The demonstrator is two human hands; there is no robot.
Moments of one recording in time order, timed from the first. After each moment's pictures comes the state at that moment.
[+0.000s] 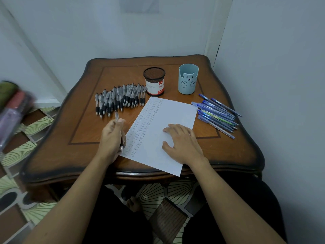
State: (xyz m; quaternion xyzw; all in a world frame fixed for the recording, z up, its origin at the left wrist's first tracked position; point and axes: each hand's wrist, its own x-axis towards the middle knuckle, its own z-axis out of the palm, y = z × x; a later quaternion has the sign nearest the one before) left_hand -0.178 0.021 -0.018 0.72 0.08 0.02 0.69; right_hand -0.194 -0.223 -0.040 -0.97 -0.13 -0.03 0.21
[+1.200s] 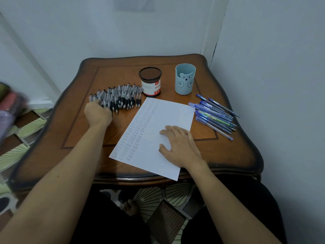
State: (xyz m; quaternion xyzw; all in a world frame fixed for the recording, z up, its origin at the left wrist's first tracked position) left_hand -0.074 0.038 0.005 0.88 0.26 0.16 0.36; right_hand -0.193 -0.224 -0.041 -0.97 -0.14 -0.04 0.22
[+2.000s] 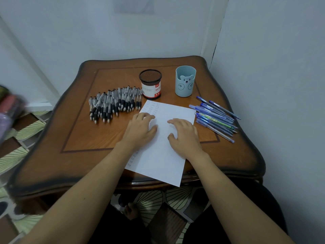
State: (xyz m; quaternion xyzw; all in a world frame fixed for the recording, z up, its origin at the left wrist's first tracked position) left_hand -0.112 -0.043 -0.026 0.97 -0.13 0.02 0.21; right_hand -0.166 -0.227 -0.026 -0.95 -0.05 -0.06 0.29
